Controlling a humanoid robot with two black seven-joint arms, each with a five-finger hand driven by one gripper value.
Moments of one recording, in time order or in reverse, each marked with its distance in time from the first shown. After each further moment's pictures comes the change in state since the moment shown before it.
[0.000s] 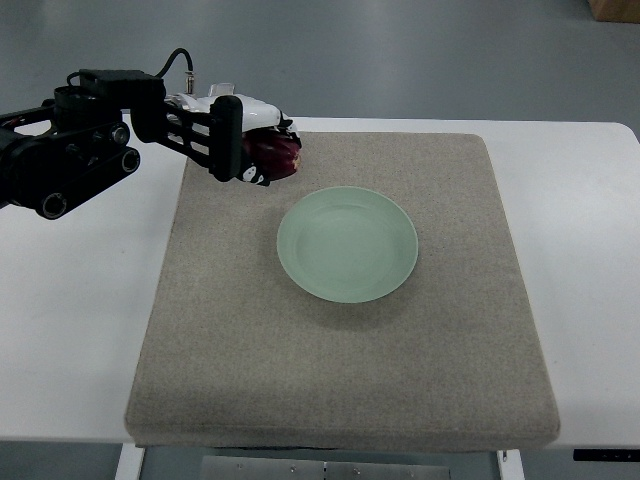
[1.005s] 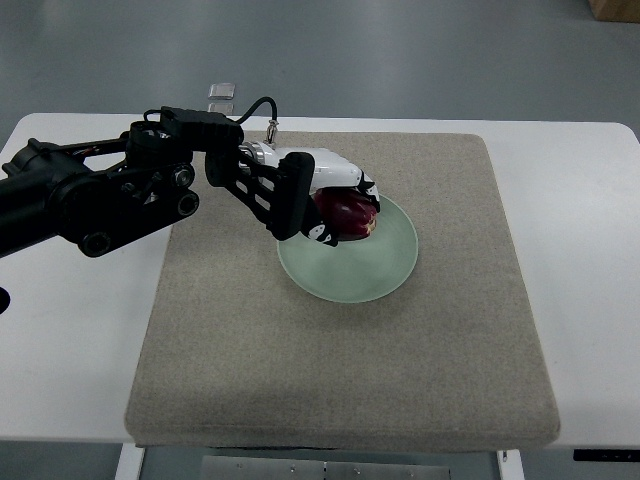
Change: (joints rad) left arm 0.041 -0.067 0.028 -0.173 0.010 -0.043 0.002; right arm 0.000 0.000 0.000 0.000 0.000 0.000 0.000
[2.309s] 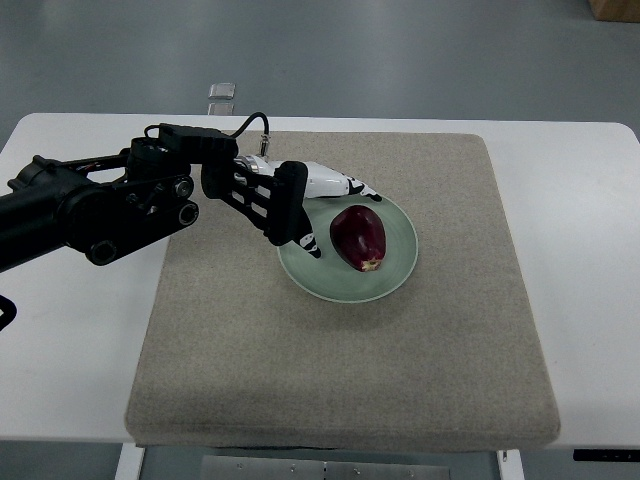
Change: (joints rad) left arm 0.030 -0.020 -0.007 0.086 -0.019 0.002 -0.002; right arm 0.000 0.000 0.000 0.000 0.000 0.000 0.001
